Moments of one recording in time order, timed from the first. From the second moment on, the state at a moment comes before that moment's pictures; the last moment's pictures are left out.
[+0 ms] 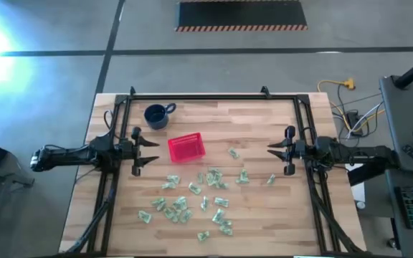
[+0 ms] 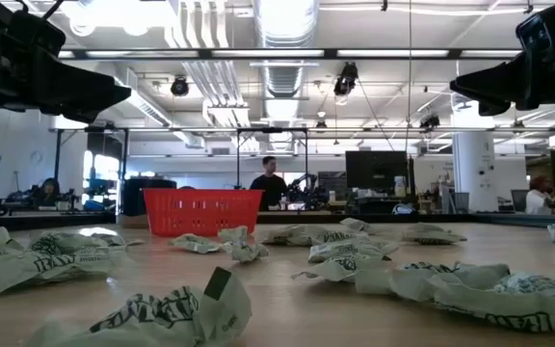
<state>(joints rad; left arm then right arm) 0.05 0.06 0.01 0.03 0.00 0.09 0.01 0.01 0.01 0.02 0.10 -0.10</state>
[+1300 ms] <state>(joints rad) 0.05 0.06 0.01 0.03 0.00 0.09 0.01 0.01 0.01 0.04 0.10 -0.06</state>
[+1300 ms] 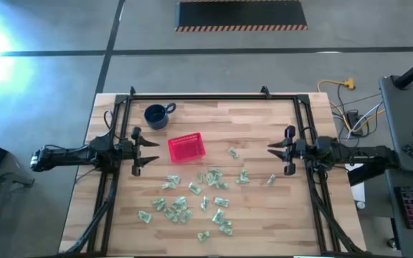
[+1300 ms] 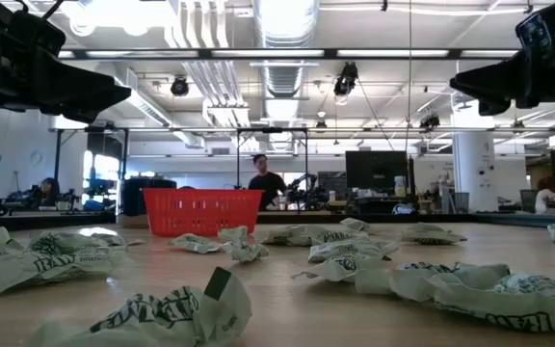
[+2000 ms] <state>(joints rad) 0.05 0.06 0.01 0.03 0.00 0.09 0.01 0.01 0.01 0.14 0.10 -0.05</state>
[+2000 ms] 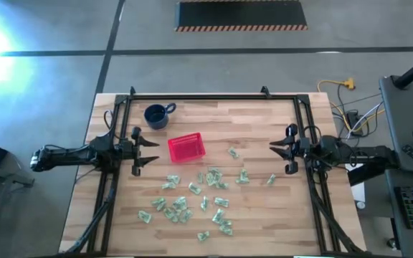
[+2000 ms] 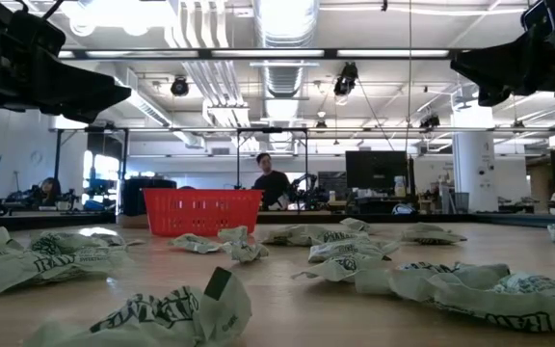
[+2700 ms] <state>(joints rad) 0.05 0.06 0.01 0.21 0.00 -0.13 0.01 0.02 0.01 0.12 0.04 0.05</state>
